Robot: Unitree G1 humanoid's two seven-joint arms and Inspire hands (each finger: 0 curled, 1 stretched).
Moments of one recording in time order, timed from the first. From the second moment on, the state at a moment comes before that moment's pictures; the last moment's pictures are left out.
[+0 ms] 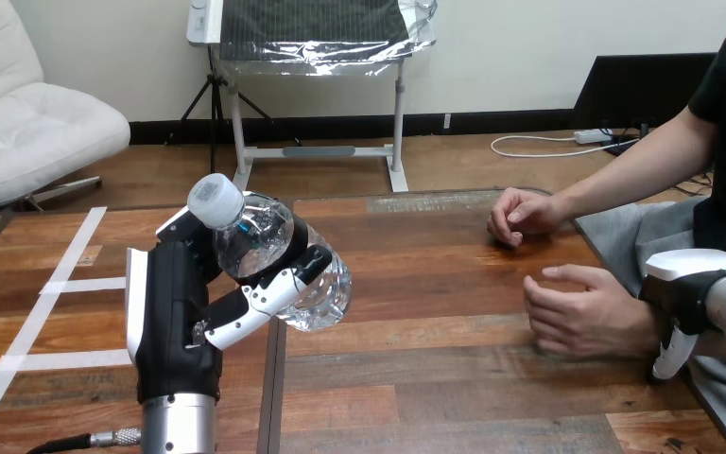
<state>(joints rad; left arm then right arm) 0.14 -0.05 -0.02 -0.01 0.09 -0.47 0.11 -0.63 -0.74 0.50 0.83 -0.81 -0.01 0.42</state>
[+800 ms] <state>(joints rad) 0.14 -0.05 -0.02 -0.01 0.09 -0.47 0.11 -0.60 -0.74 0.49 0.81 -0.79 -0.01 0.38</state>
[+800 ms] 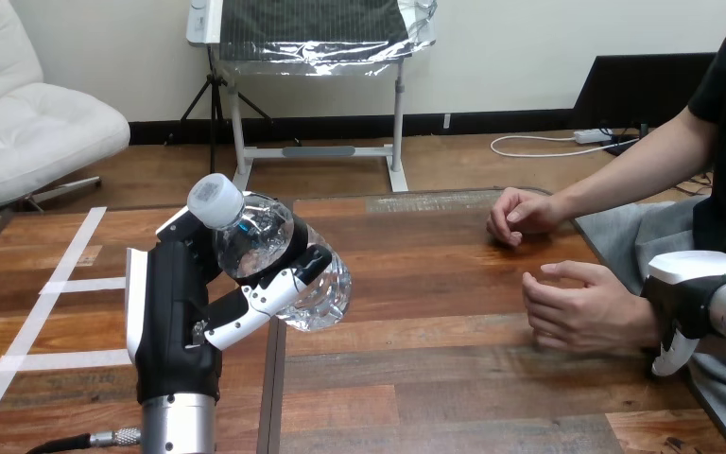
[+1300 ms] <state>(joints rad) 0.14 -0.05 -0.02 -0.01 0.09 -0.47 0.11 -0.59 -0.74 0.46 0.81 -0.77 0.01 0.35</state>
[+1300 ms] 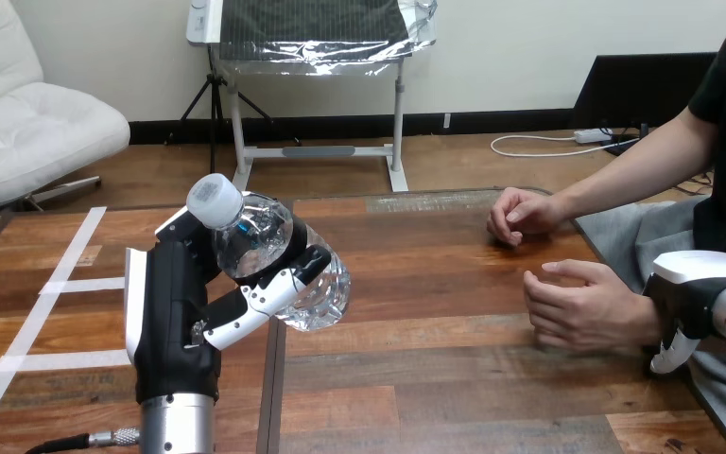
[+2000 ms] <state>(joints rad) 0.14 -0.05 -0.02 -0.01 0.09 -0.47 0.11 -0.57 -0.74 0.42 0.83 -0.69 0.00 0.31</state>
